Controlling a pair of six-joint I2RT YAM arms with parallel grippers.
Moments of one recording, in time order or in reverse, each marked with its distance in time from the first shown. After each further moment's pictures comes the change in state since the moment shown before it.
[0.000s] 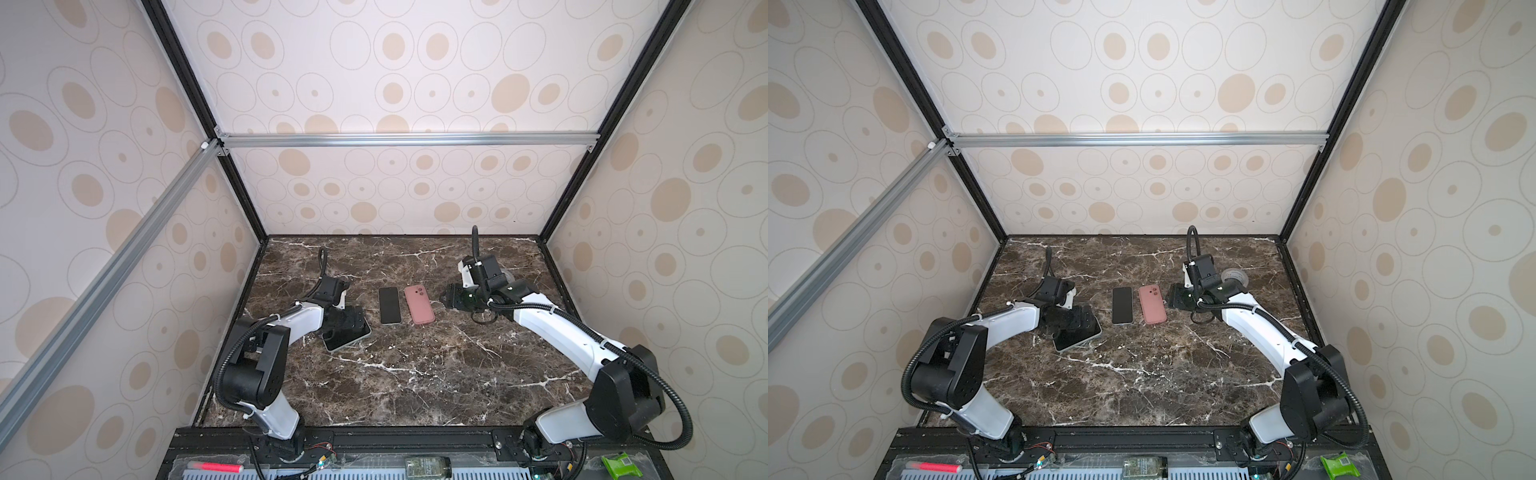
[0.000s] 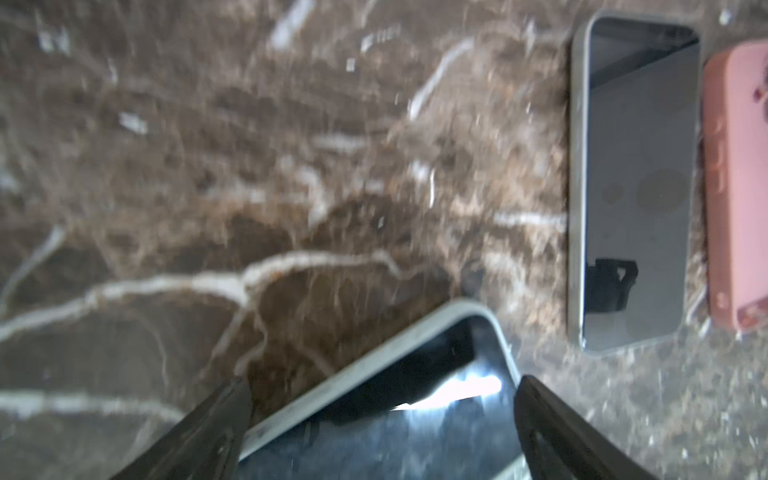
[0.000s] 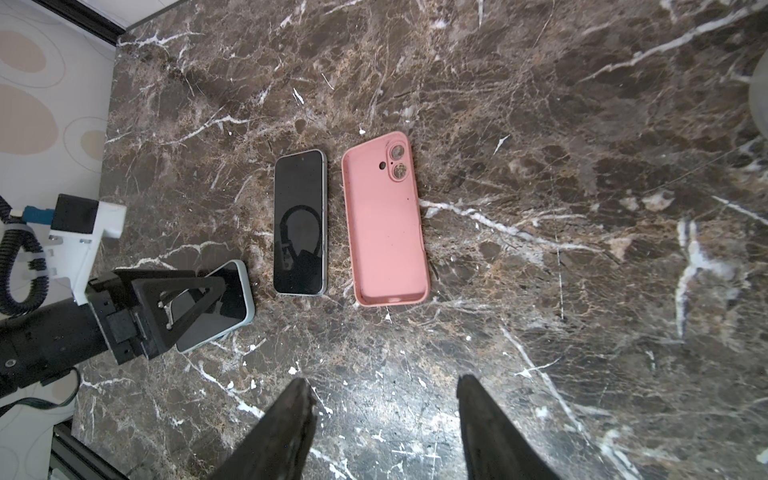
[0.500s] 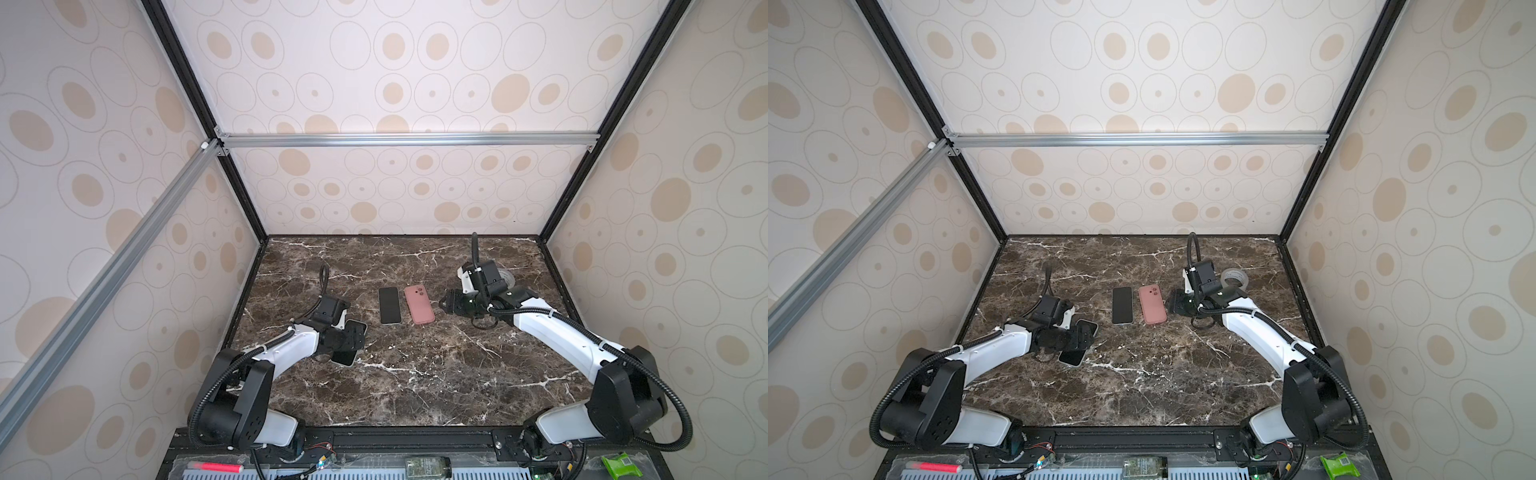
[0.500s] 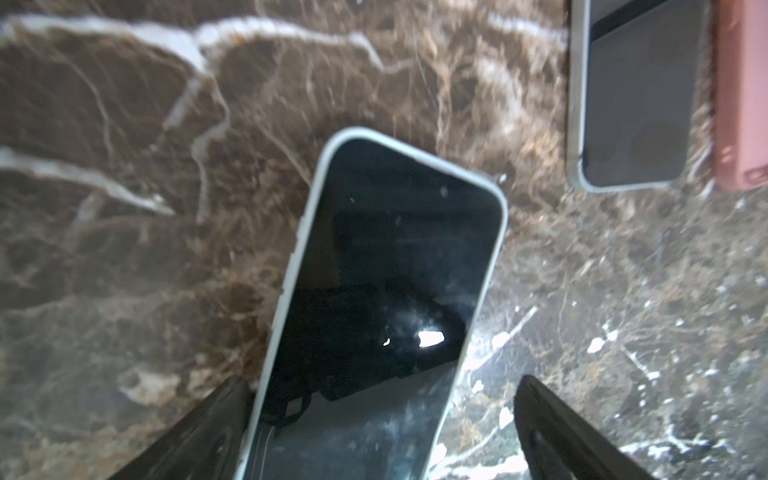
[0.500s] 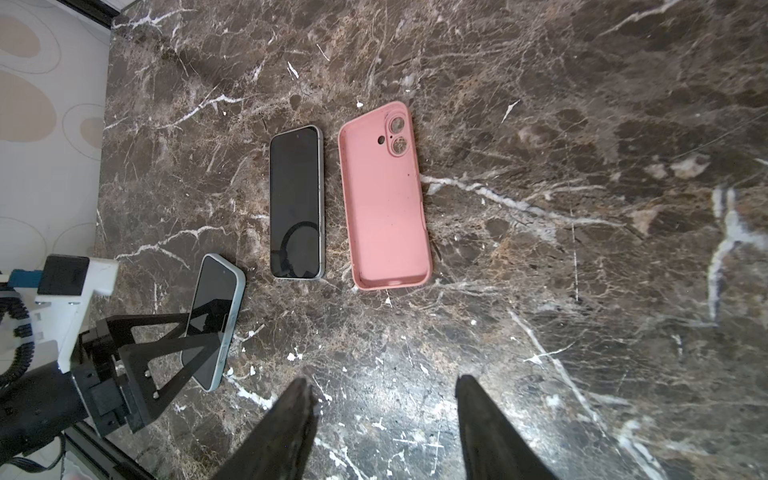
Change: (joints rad) left arm -0.112 -0.198 -0.179 -0.058 -0.031 -0.061; right arm 0.000 -0.015 -0.059 0.031 -0.034 0.017
